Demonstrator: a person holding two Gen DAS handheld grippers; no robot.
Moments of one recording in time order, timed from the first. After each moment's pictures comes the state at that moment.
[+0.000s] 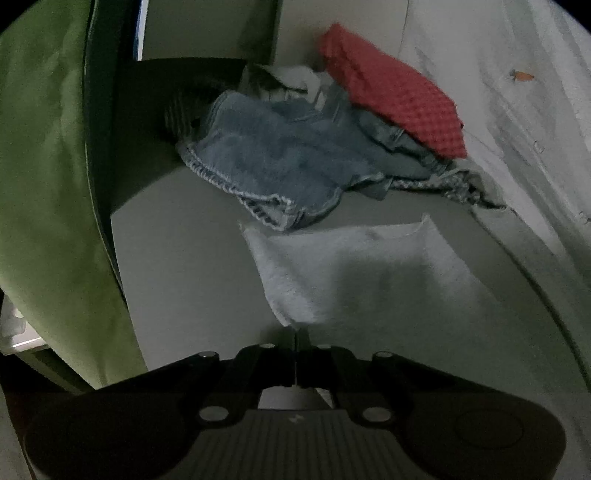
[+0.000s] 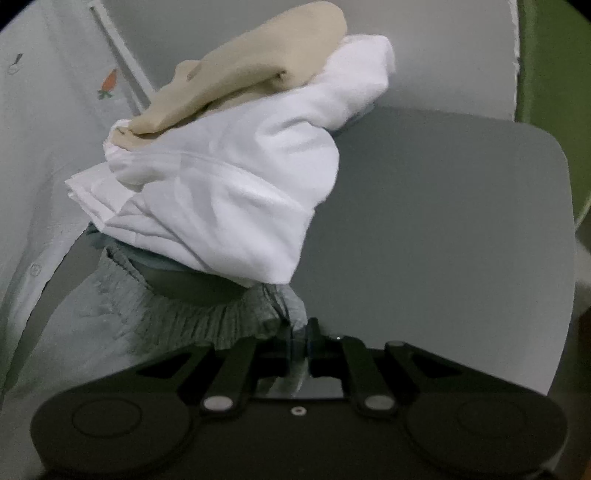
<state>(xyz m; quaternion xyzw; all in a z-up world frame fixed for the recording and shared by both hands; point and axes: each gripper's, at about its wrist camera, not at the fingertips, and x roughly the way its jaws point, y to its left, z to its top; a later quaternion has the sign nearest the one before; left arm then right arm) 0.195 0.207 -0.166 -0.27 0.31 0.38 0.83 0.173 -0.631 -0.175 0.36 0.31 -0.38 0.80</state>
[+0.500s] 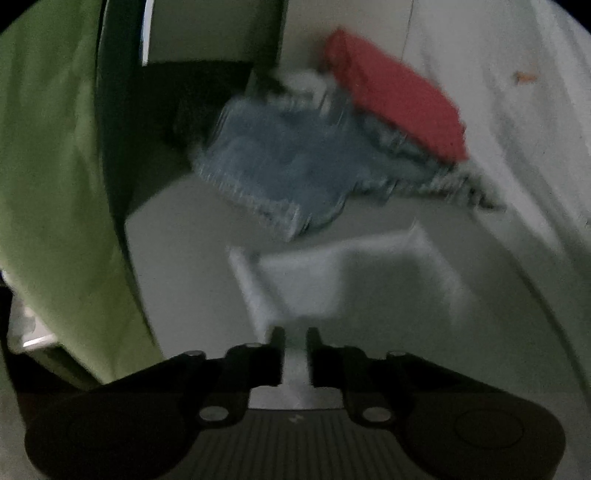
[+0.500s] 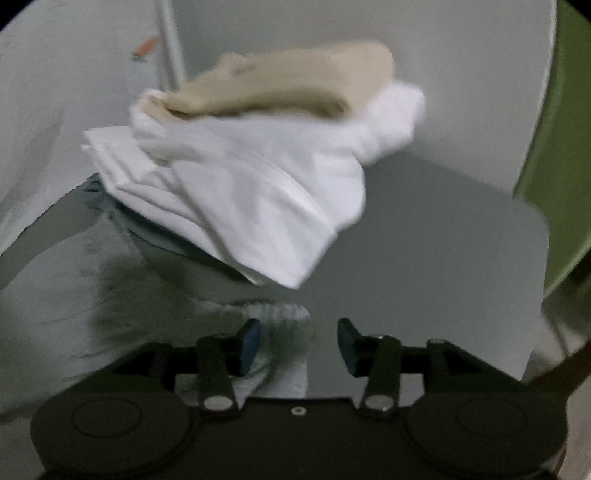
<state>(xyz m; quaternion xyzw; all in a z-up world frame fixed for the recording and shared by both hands) 0.199 0.213 -0.146 -0.27 0.32 0.39 0.82 0.192 -0.585 -0.149 0.20 0.35 -0.39 0.83</state>
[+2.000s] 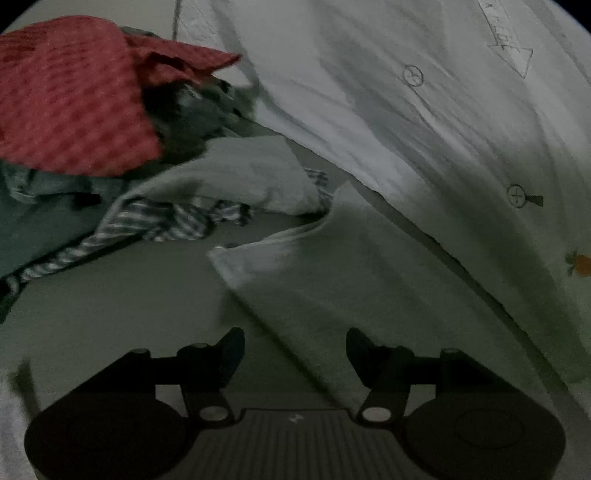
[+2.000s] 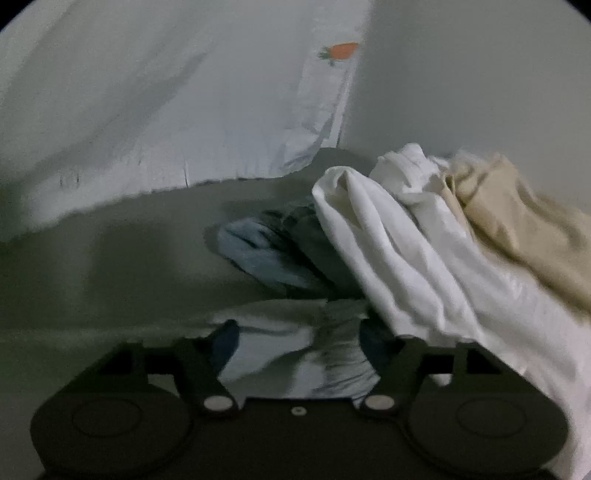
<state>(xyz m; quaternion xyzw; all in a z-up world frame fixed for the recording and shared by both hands) 0.575 0.177 -0.176 -0.25 0.37 0.24 0.86 0.453 -0.538 -0.138 0.10 0.35 -0.34 0.87</state>
